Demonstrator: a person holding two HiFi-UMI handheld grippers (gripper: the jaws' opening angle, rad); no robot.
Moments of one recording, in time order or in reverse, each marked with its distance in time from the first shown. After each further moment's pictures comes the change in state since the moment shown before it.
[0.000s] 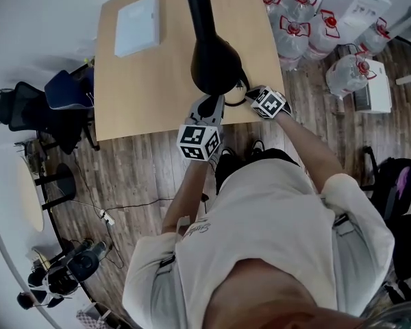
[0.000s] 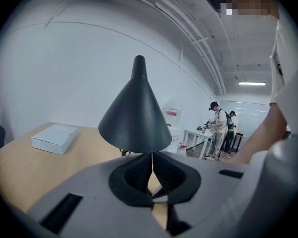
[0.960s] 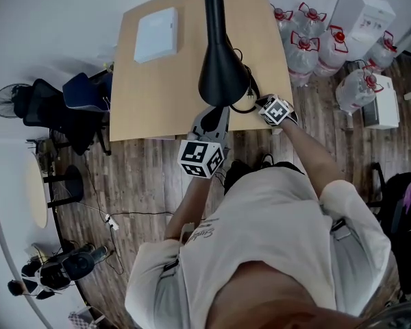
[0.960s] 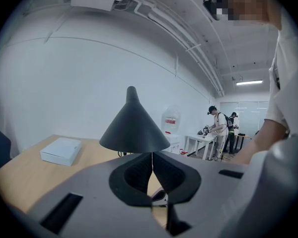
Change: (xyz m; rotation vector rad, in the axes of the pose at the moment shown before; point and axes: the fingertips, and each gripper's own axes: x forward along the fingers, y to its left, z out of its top) left arm -0.062 -0.034 0.046 0.041 -0.086 0.027; right arm -0.004 0.000 -0.003 -0.016 0.006 -0.061
